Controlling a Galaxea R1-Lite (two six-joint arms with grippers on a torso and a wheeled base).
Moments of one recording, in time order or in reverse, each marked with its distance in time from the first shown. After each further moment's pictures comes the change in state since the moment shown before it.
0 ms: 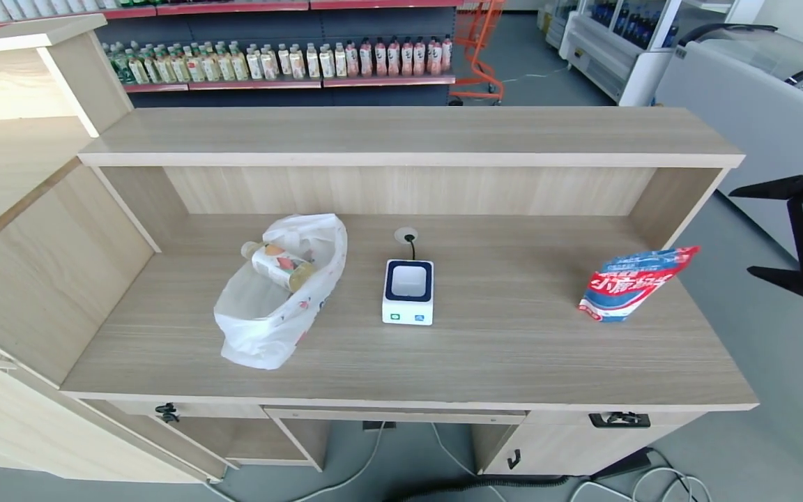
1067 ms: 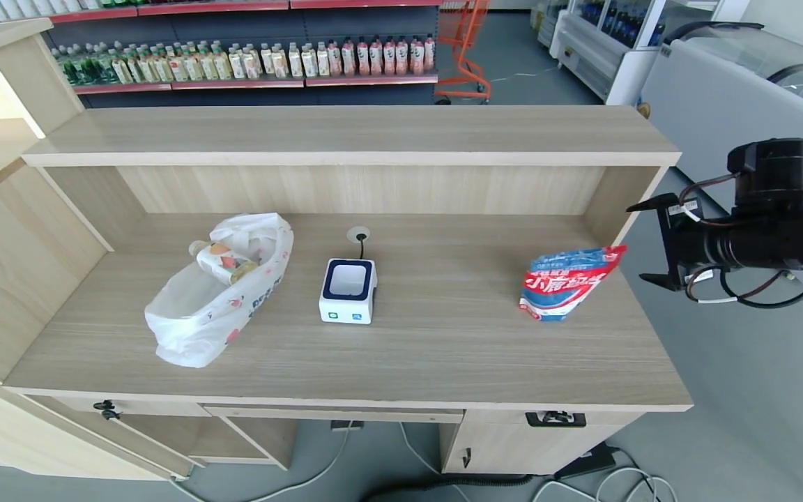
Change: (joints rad) left arm -0.001 -0.001 0.000 0.000 0.001 -0.004; right arm 0.227 0.335 -0.233 0.004 -0.199 0.279
